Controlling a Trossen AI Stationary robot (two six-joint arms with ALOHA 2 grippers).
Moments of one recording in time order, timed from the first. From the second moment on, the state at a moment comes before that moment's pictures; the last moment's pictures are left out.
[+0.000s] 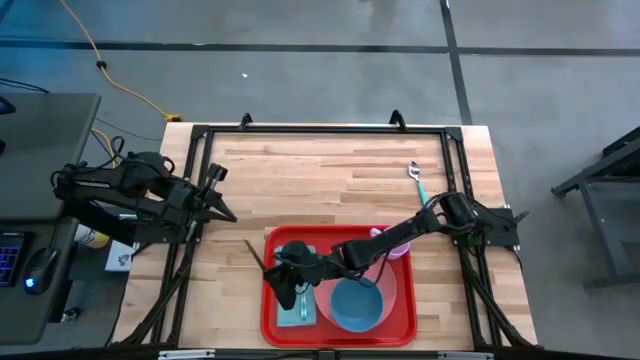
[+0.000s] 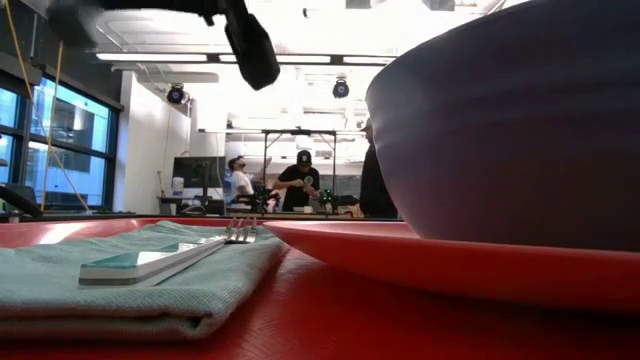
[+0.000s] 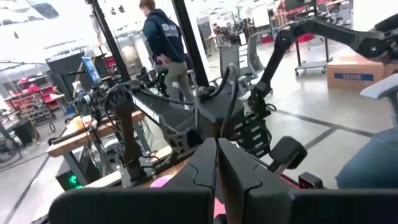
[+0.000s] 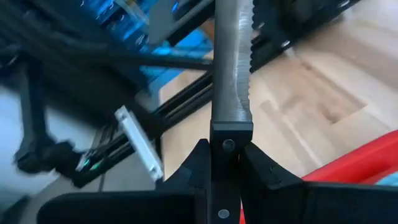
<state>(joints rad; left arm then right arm) -0.14 0.54 0.77 -0.17 0.29 0.31 0.36 2.16 1.65 0.18 0.25 0.78</state>
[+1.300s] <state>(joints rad) -0.14 0.53 0.77 -0.08 -0.13 0.21 0.43 2.24 1.86 -0.39 0.46 1.30</state>
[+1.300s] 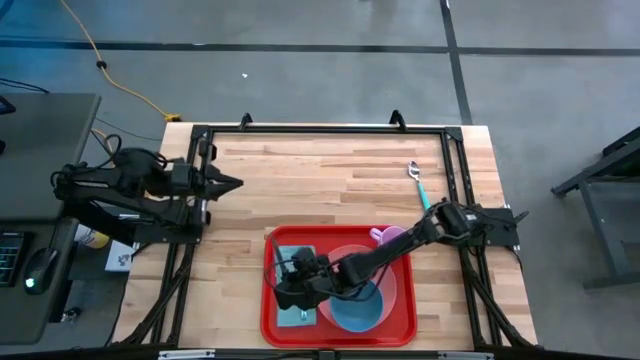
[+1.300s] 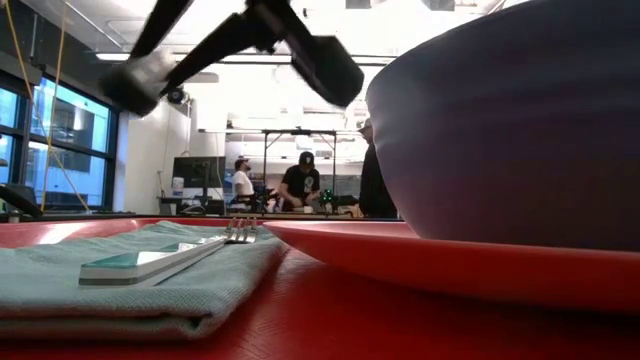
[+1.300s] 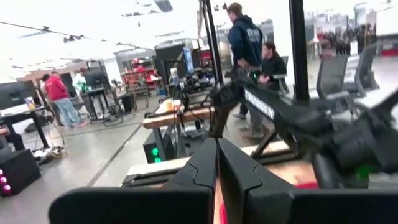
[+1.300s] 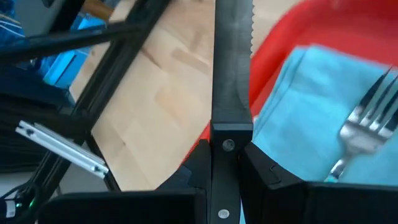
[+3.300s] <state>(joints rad) -0.14 0.53 0.77 -0.13 -0.11 0.12 0.38 2.32 1.86 -0.06 0.24 1.00</state>
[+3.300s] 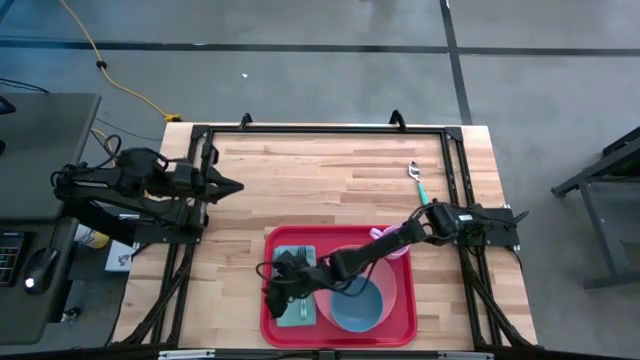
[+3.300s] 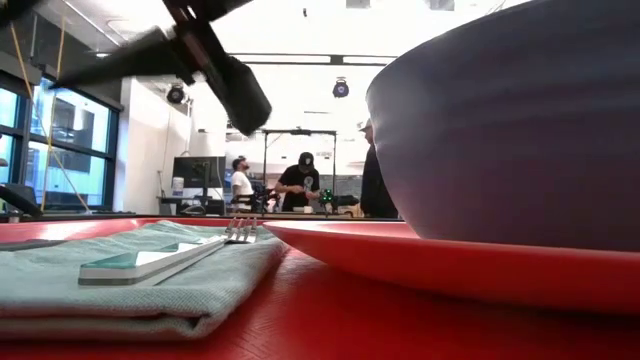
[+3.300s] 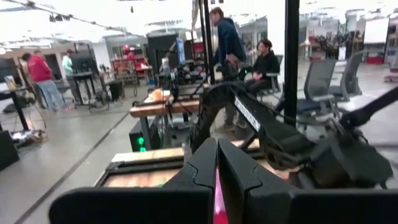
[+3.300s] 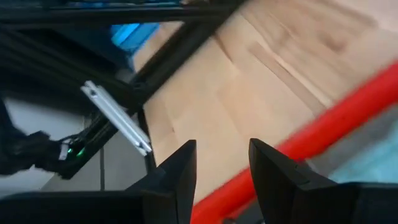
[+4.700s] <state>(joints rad) -0.14 0.53 0.77 -0.50 -0.14 0.28 -0.11 1.81 1.85 -1.43 0.46 0.45</state>
